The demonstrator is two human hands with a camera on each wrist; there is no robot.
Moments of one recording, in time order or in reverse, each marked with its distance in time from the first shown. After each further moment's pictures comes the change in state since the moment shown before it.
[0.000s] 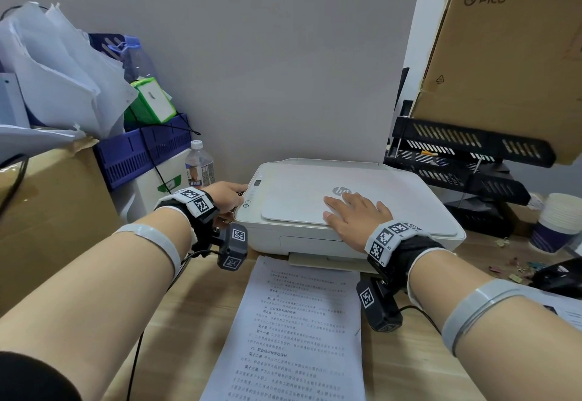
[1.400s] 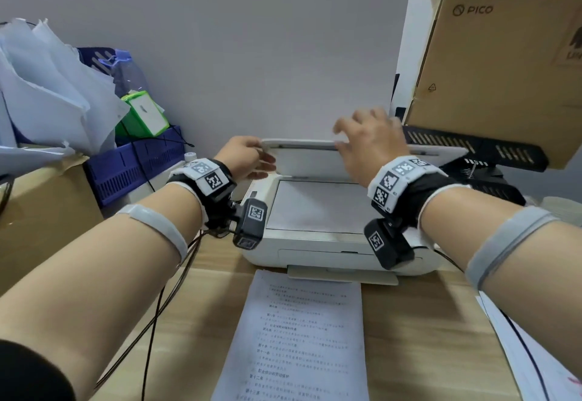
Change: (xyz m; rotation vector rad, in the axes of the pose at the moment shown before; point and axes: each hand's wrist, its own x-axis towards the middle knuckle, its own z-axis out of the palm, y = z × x) left_hand -0.002 0.093 -0.007 -0.471 0.091 0.323; right_hand 0.023 -0.017 -0.121 -0.191 0.703 -0.119
